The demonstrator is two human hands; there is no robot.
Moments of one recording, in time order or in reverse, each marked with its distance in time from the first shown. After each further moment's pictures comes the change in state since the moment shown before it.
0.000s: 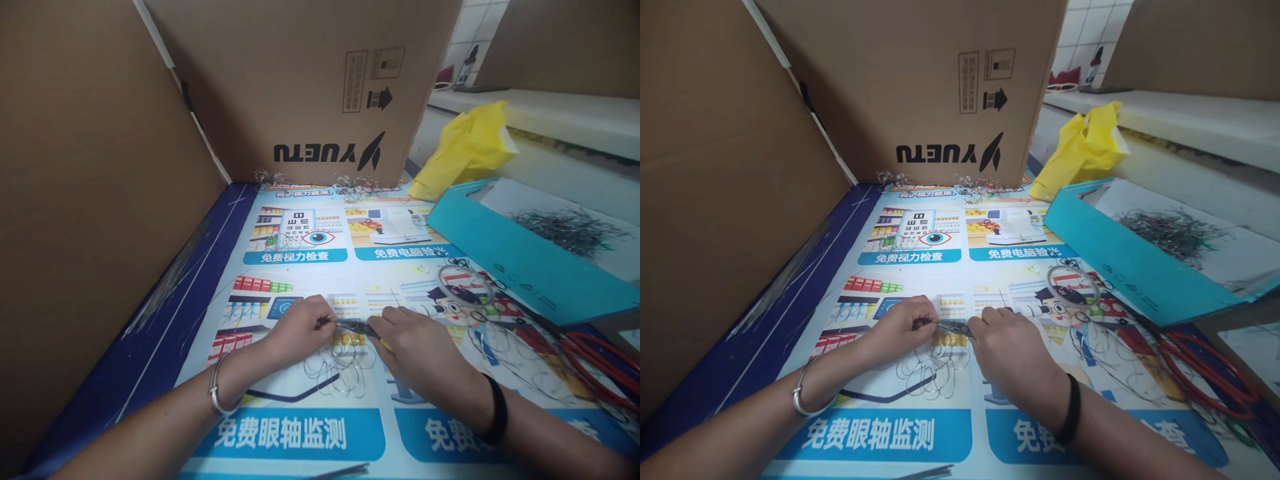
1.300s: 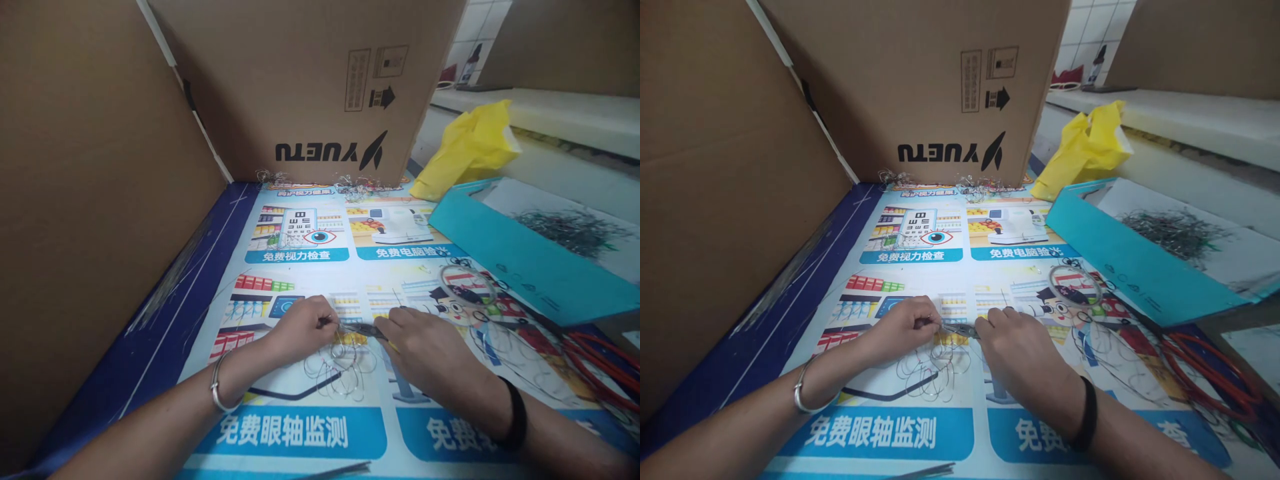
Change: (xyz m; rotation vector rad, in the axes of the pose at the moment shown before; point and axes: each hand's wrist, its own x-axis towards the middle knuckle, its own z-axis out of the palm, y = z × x) left_hand 0.000 -0.003 0.000 -0.047 -0.042 0.006; right_hand -0.005 0.007 0.002 -0.078 0.054 -0.087
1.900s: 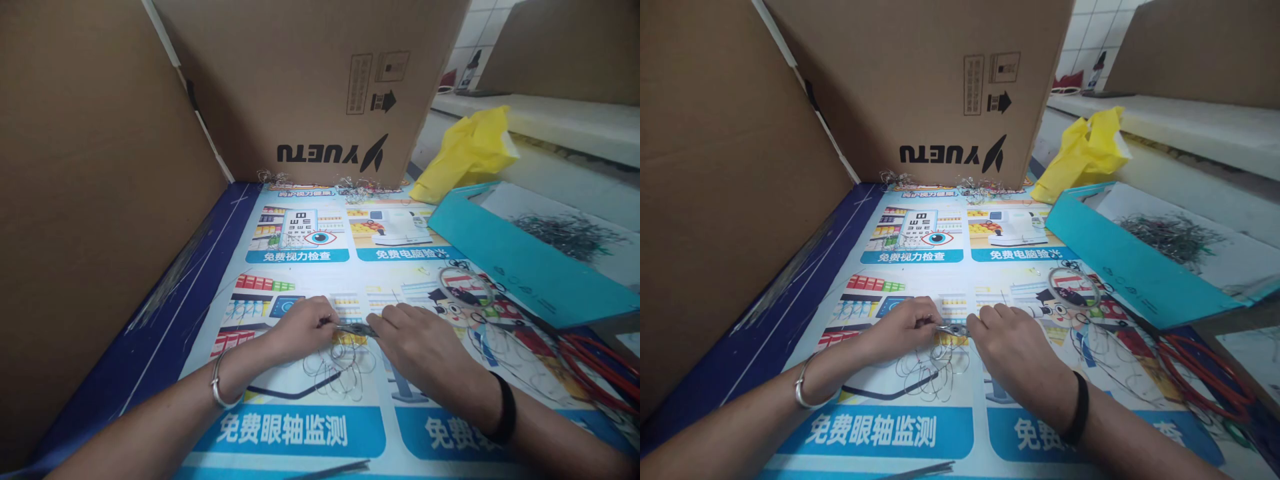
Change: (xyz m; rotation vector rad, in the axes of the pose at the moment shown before) left_hand 0.001 -0.001 -0.002 0.035 -0.040 0.046; right_hand 0.007 -0.003 -0.005 -0.058 0.127 -0.112
